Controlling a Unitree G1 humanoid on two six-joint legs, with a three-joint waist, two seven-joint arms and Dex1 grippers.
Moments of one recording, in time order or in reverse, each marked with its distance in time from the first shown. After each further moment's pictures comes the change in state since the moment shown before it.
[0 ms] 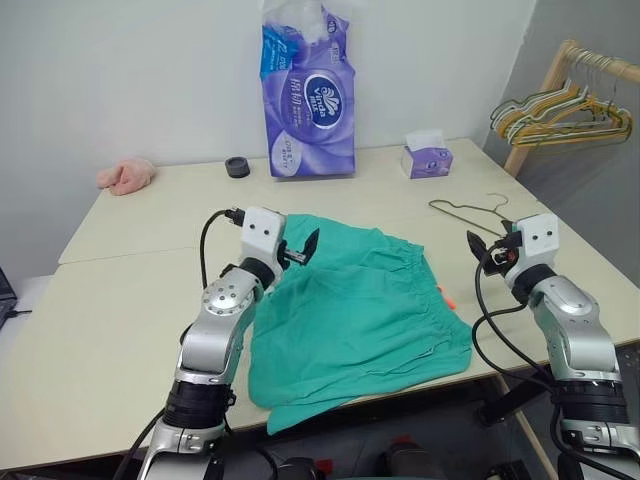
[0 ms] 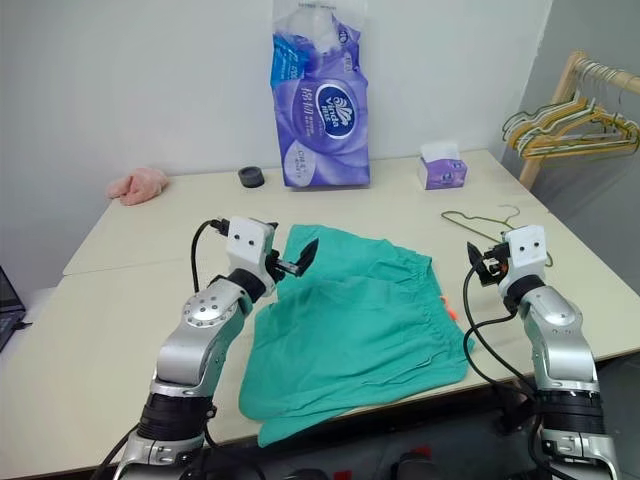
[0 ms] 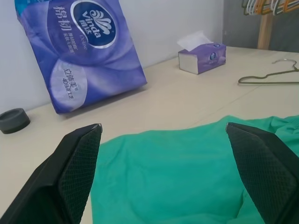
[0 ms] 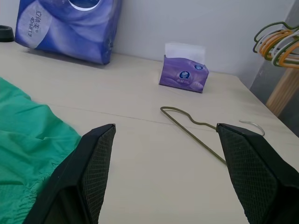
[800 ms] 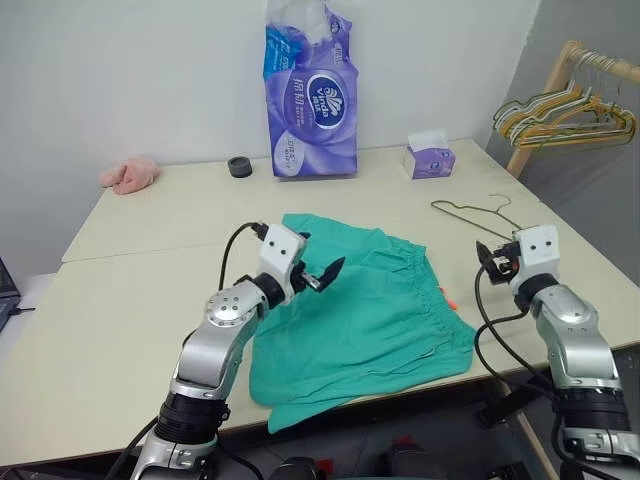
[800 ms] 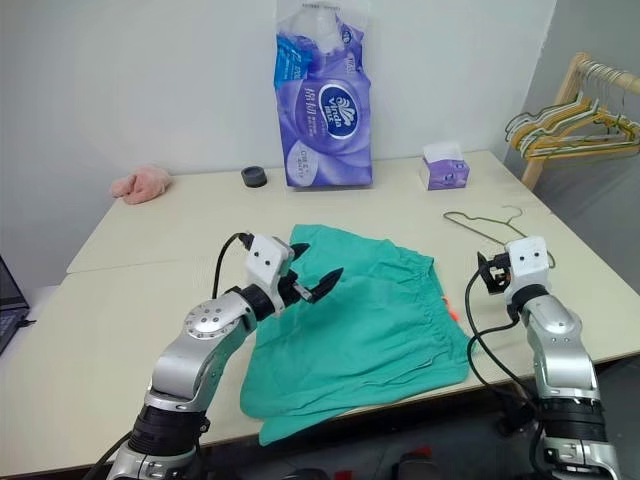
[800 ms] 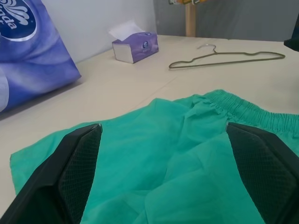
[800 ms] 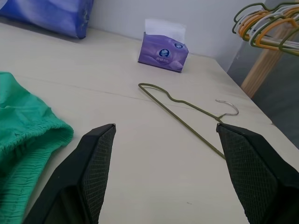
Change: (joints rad) left arm 0.051 0.058 -0.074 -0.069 -0.074 0.038 -0.212; right arm 0.048 -0.003 0.006 0.007 -0.086 -0.005 -0.080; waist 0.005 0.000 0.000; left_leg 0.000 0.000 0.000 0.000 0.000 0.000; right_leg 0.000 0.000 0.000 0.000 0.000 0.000
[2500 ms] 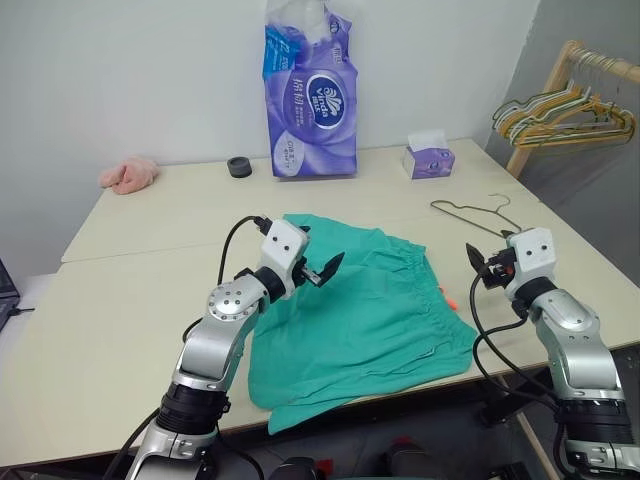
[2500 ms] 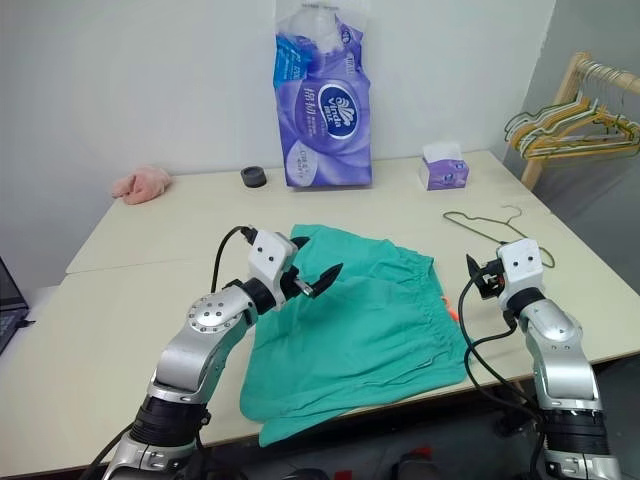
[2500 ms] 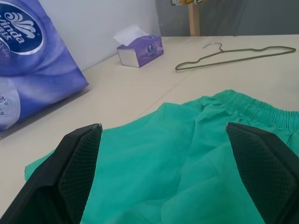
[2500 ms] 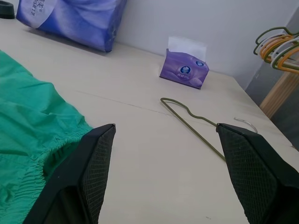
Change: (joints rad) left arm -0.039 0.009 -0.015 0.047 0.044 -0.054 0.011; right arm 0.045 0.004 0.012 -0.092 0.008 -0.022 0.064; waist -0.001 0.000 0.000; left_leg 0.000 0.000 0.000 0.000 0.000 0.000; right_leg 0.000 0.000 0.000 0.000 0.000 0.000
